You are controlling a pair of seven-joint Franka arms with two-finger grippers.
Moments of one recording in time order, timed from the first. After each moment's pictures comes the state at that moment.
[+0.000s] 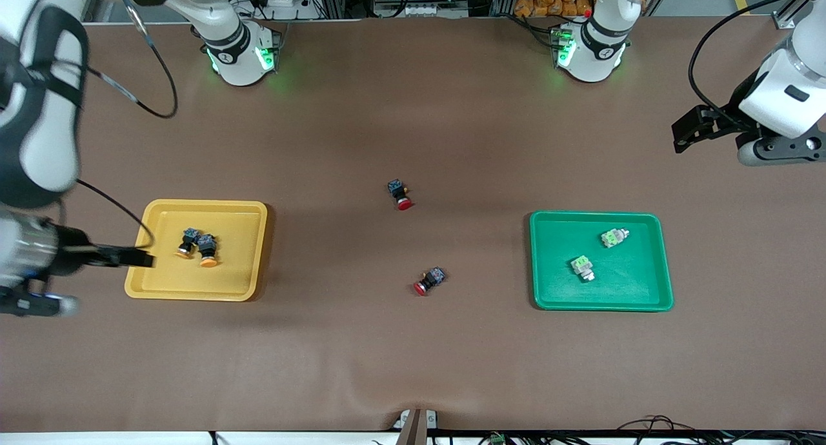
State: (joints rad) left arm -0.03 0.02 -0.14 -1.50 0.06 1.49 -0.19; right arm 0.17 0.55 -0.34 -1.06 0.24 1.48 -0.03
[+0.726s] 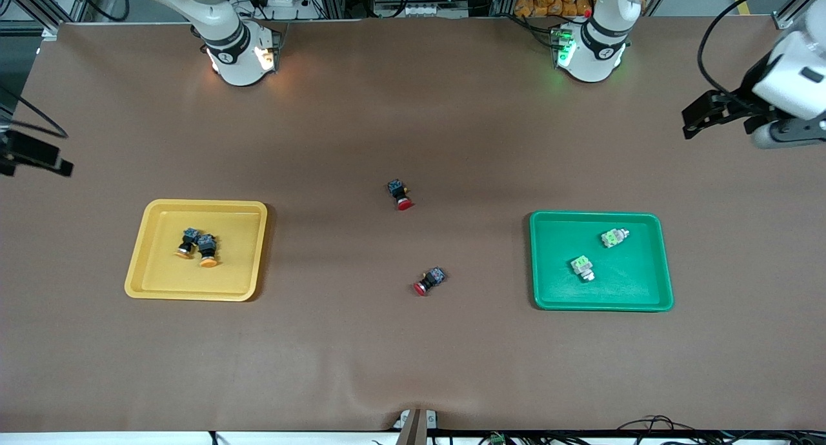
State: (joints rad) left arm 0.03 -0.06 -0.12 -1.58 0.00 1.49 -0.19; right arm 0.17 0.28 -0.34 -1.05 0.19 1.25 -0.04
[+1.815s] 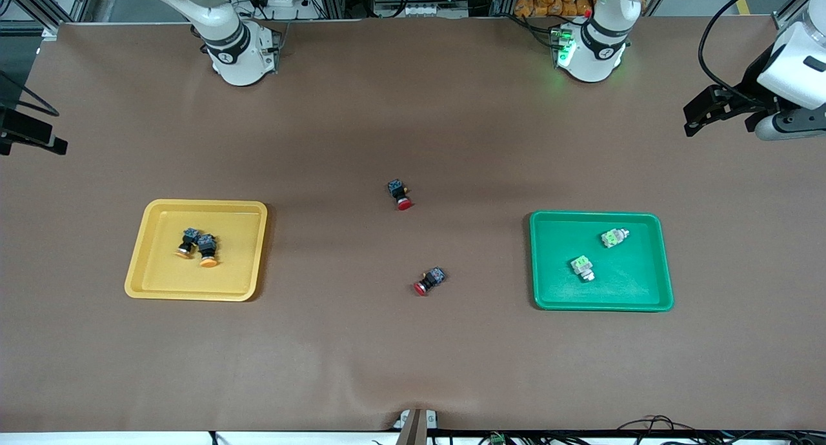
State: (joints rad) left arm 0.08 -0.09 -0.20 -1.62 0.03 1.54 -0.18; right arm 0.00 0.19 -0.11 -1.16 0.10 1.25 -0.05
